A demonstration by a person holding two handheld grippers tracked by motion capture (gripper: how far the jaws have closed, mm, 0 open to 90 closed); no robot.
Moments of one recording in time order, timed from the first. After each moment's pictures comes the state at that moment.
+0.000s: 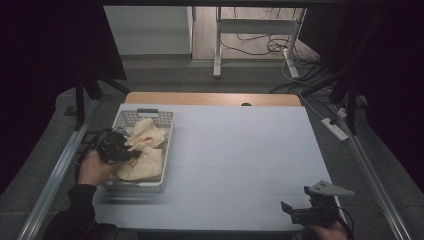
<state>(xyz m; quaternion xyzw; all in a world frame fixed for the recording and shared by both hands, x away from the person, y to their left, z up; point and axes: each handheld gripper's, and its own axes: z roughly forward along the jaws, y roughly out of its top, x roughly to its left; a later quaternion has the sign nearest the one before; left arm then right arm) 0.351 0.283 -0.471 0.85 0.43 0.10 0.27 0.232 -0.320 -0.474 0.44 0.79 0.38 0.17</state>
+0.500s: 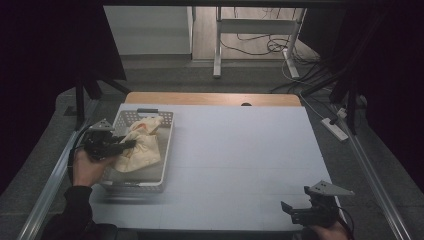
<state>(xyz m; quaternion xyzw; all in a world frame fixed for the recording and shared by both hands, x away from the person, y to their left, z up) 0.337 0.304 -0.450 0.80 0.44 0.14 0.38 0.232 -0.320 -0.474 0.44 0.79 0.38 0.17</state>
